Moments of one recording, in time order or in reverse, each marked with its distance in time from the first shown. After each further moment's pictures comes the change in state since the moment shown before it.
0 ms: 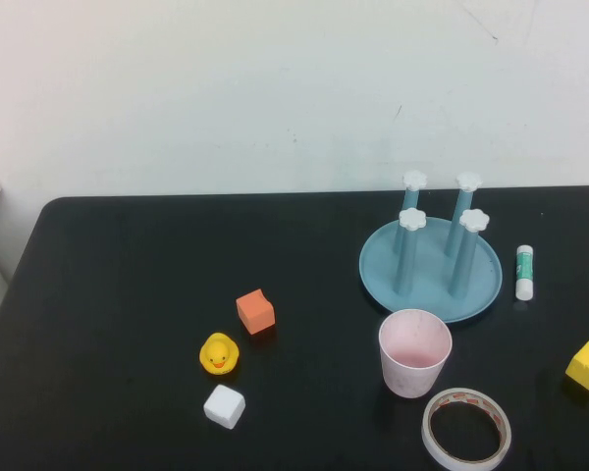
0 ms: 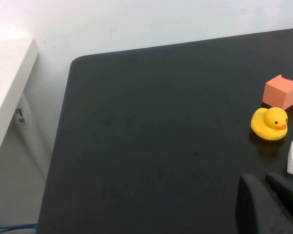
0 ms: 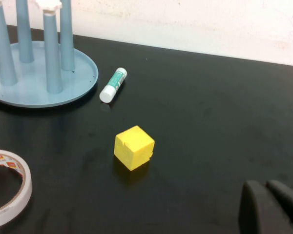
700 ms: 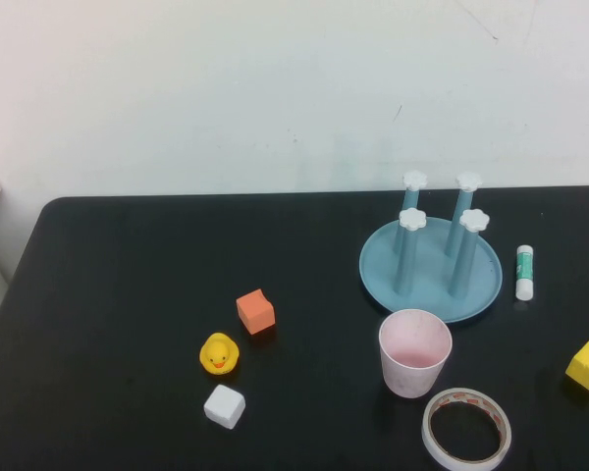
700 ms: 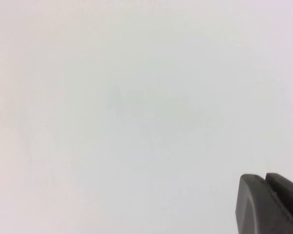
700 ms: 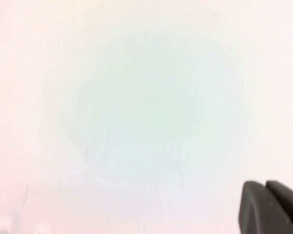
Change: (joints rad) right arm 0.000 0.000 0.009 -0.002 -0.639 0.000; left arm 0.000 0.000 0.002 0.004 -0.807 -0.002
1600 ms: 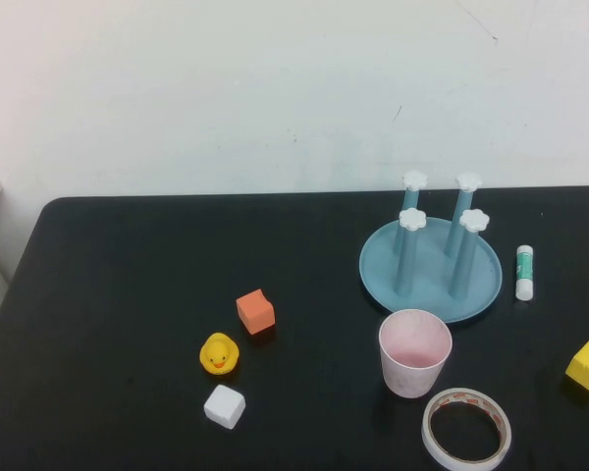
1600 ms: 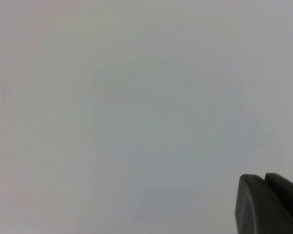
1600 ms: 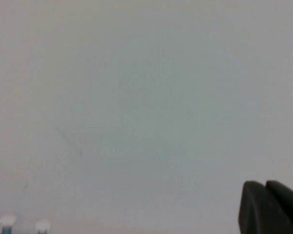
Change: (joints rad) right arm 0.000 0.126 -0.532 -0.027 0.515 0.006; left arm 0.000 0.000 -0.268 0.400 0.435 -0.446
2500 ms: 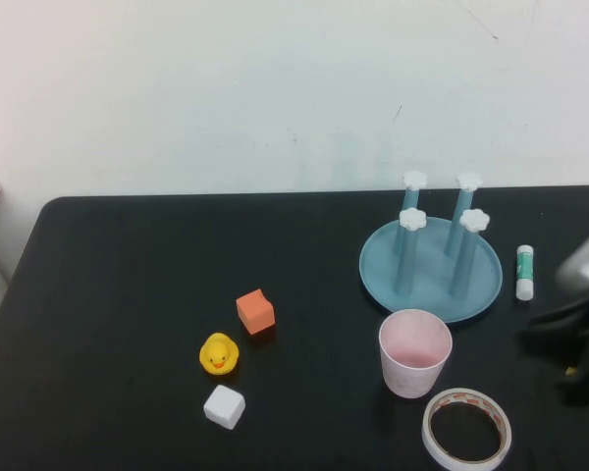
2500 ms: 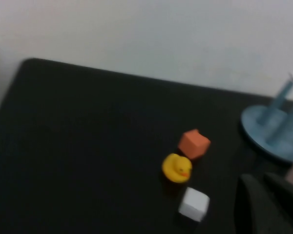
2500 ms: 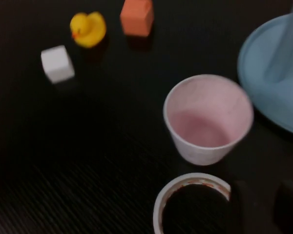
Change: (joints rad) right arm 0.204 1.181 -0.154 1.101 0.287 -1.230; left arm 0.000 0.034 -0.072 -0.580 0.659 0.264
